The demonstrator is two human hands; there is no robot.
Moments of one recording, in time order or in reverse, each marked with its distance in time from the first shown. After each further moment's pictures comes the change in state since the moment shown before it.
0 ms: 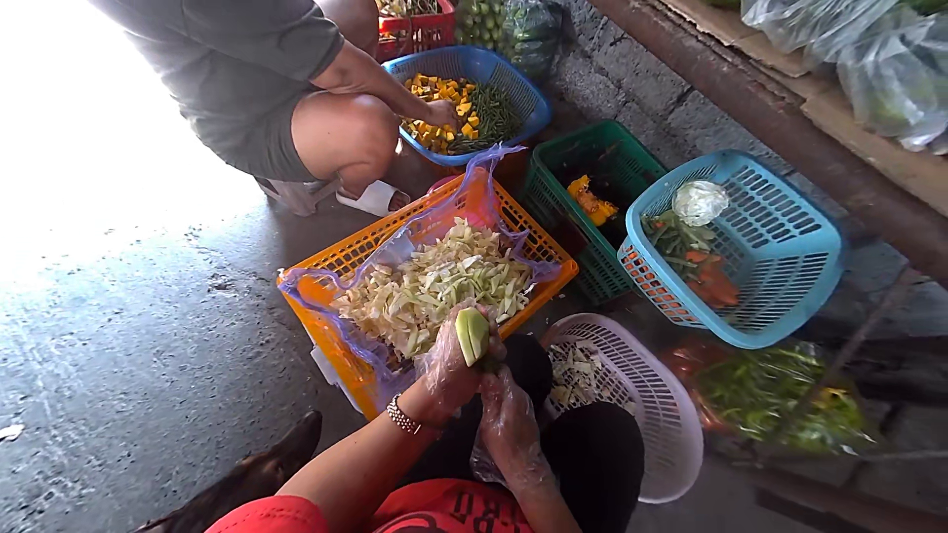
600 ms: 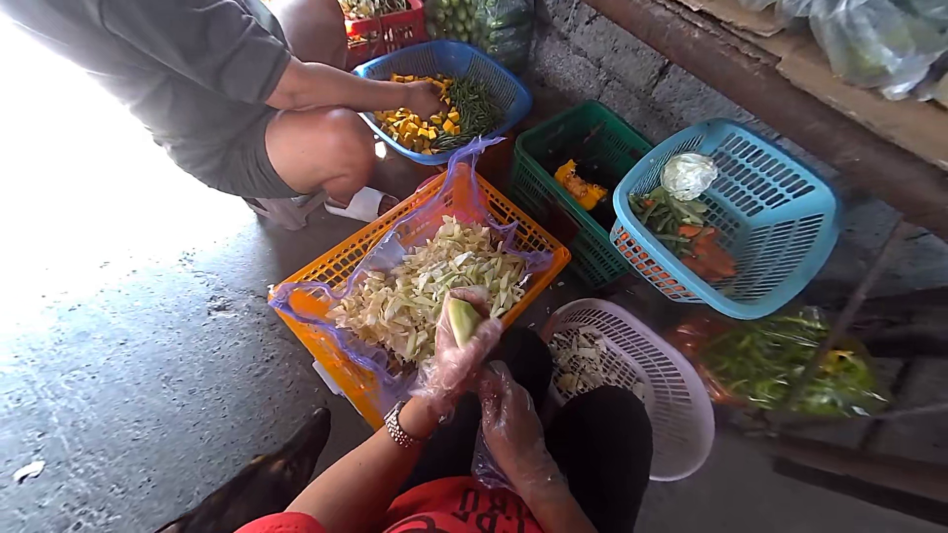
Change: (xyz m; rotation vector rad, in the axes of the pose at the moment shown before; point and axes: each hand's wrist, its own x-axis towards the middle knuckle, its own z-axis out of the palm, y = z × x) left_hand -0.002 -0.010 -0.004 0.644 -0.102 0.579; right_hand -0.005 -0.011 -0.008 0.090 -0.031 0.022
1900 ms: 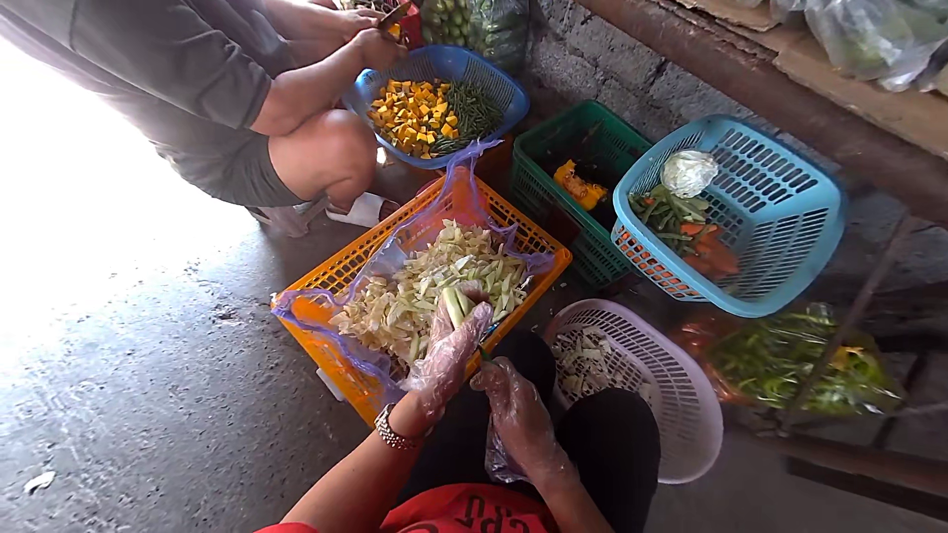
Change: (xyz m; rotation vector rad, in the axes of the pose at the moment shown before) left_hand 0.012 0.009 -0.009 0.091 0.020 -0.141; right_hand 0.012 0.009 -0.007 0.096 -0.093 0.028
